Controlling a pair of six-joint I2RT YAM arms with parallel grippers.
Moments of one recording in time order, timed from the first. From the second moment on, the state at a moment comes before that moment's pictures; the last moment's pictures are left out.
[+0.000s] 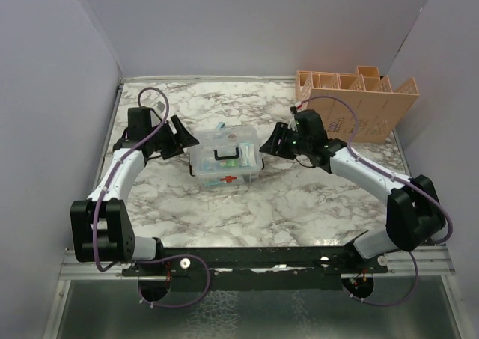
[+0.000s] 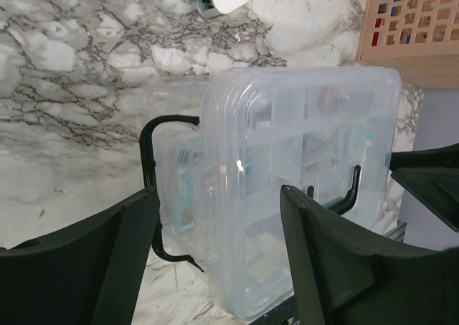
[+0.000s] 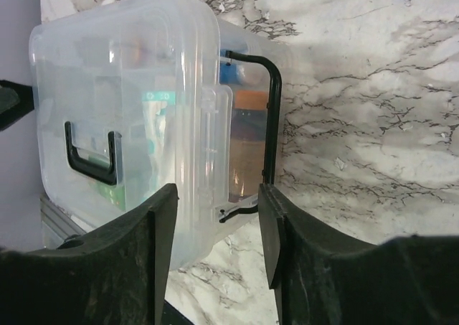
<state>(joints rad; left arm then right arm) 0.01 1.34 0.93 -0.38 0.54 -0.53 0.52 1.49 1.01 -0.16 -0.21 0.66</state>
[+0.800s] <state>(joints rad) 0.01 1.50 1.02 -0.37 0.59 -0.46 0.52 1.57 0.95 0.06 -0.25 0.81</state>
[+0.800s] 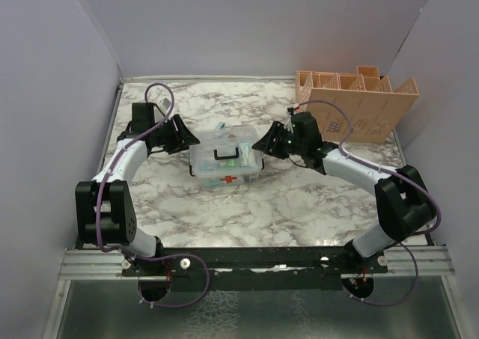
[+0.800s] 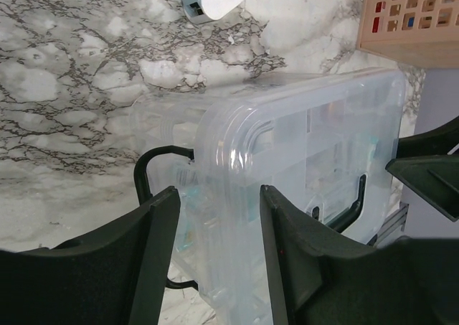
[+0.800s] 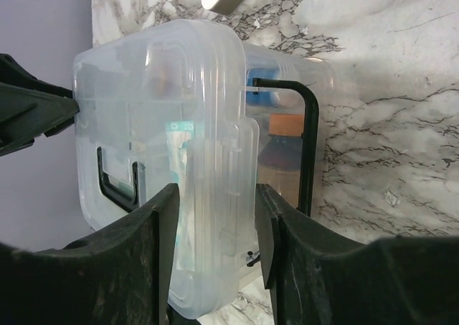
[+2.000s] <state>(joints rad) -0.05 1.46 1.16 -0.50 0.44 -0.31 0.47 1.38 0.73 0.18 -0.28 0.91</state>
